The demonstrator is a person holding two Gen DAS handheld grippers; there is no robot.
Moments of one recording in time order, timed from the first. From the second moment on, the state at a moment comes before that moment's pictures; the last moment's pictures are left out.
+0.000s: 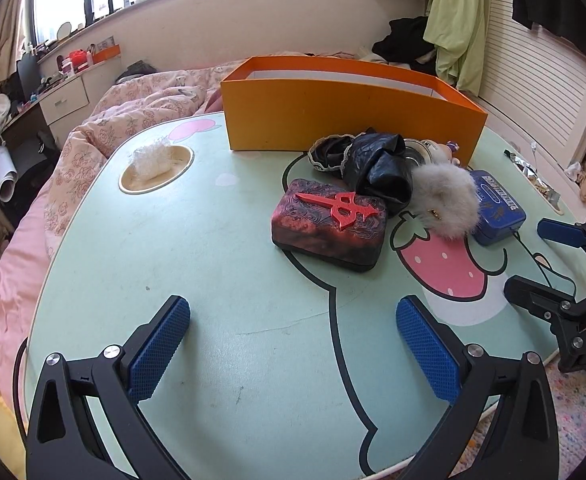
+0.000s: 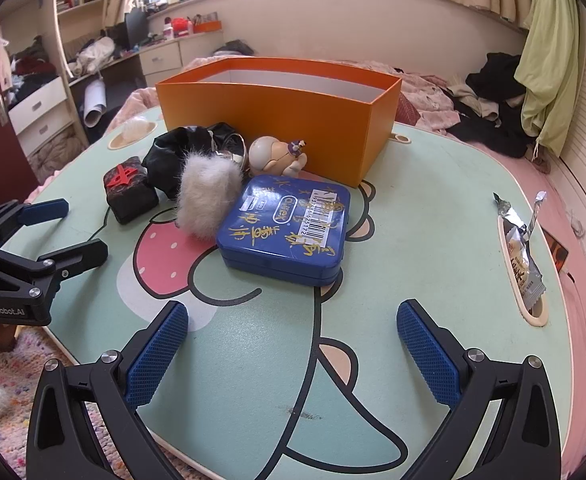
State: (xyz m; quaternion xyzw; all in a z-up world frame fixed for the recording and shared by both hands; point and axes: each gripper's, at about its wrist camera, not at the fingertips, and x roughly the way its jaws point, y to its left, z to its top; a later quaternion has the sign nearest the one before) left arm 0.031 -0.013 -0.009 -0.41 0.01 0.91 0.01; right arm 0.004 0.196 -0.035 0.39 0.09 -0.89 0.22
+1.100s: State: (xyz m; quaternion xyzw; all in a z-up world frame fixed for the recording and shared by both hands) left arm 0.042 -0.011 -0.006 -0.40 0.01 0.91 0.01; right arm -0.120 0.219 0.028 0.43 0.07 -0.90 0.07
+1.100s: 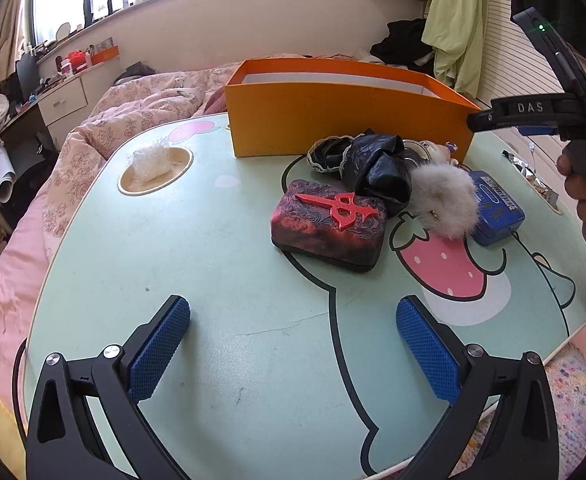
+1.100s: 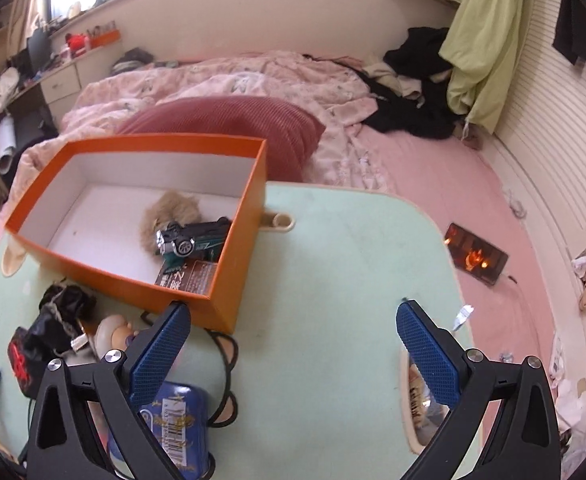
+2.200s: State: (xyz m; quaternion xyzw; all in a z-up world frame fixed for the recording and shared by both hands) left arm 0.042 -0.012 -0.006 -0.40 0.01 0.92 0.02; right arm -0.192 0.114 0.086 0.53 0.09 -0.82 0.19
